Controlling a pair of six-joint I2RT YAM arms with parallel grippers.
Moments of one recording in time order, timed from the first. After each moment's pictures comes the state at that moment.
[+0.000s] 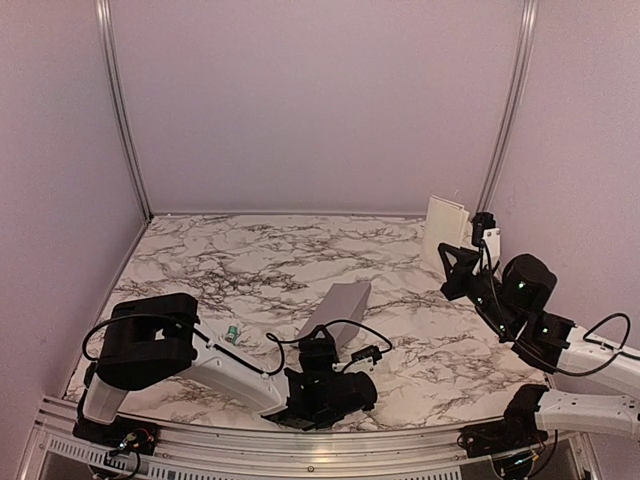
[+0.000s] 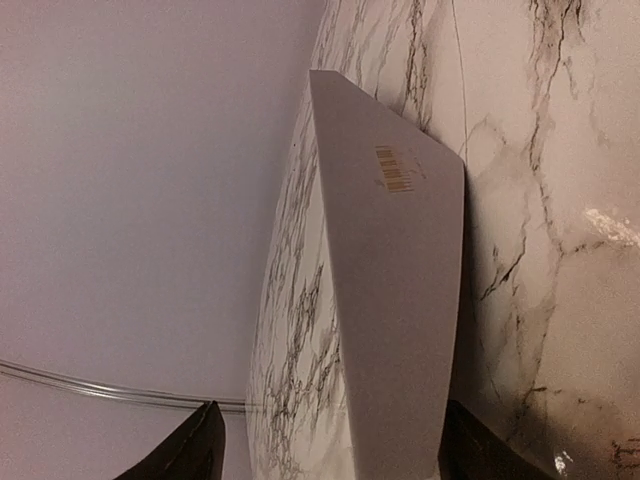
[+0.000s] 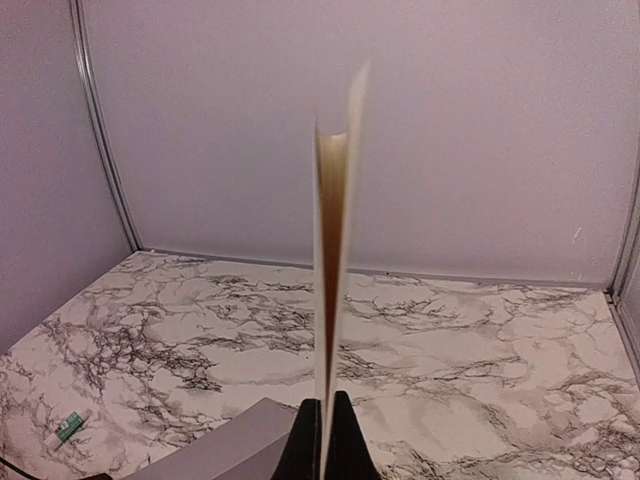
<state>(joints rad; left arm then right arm) -1.44 2.21 1.25 0.10 -1.25 0.46 0.70 0.75 0.43 0.33 0.30 0.15</state>
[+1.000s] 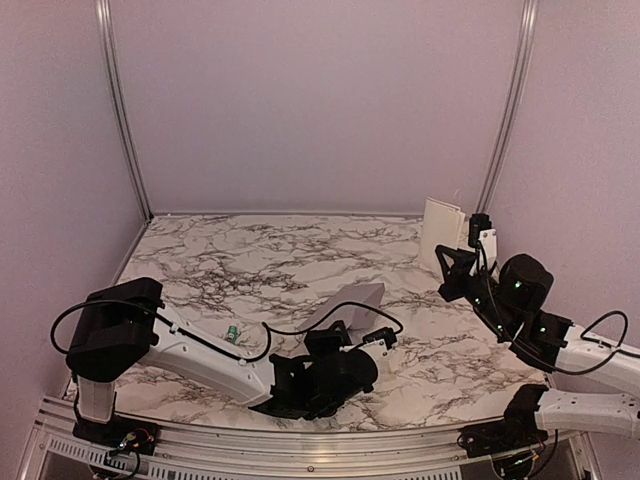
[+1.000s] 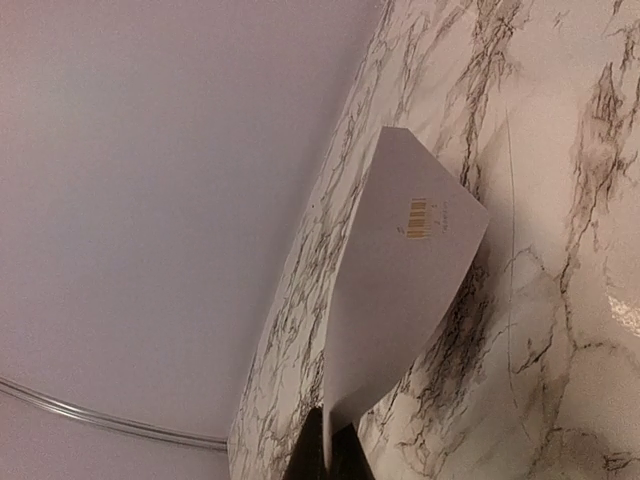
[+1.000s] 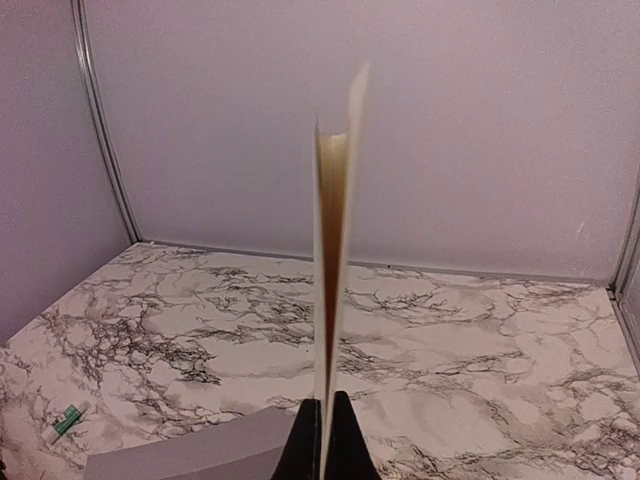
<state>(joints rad) -1.44 2.10 1.25 0.27 -1.17 0.62 0.70 0.77 0.43 0.33 0.29 0.14</state>
